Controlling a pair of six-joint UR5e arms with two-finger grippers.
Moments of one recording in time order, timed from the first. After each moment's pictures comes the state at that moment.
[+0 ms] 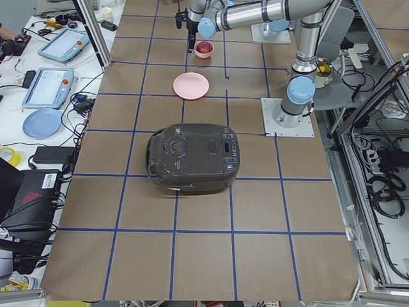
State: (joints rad) left arm -1.72 -1.67 -1.73 -1.18 1.57 -0.18; right arm 1.52 -1.66 1.65 -1.62 -1.56 0.06
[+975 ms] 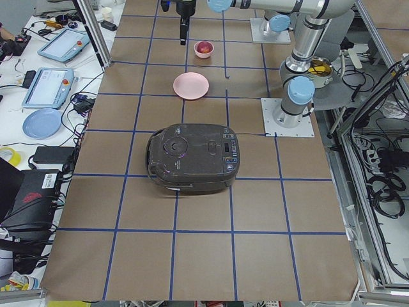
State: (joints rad) left arm -1.58 -1.62 -1.48 -1.49 1.58 0.02; right arm 1.54 -1.66 1.65 -1.62 -1.56 0.06
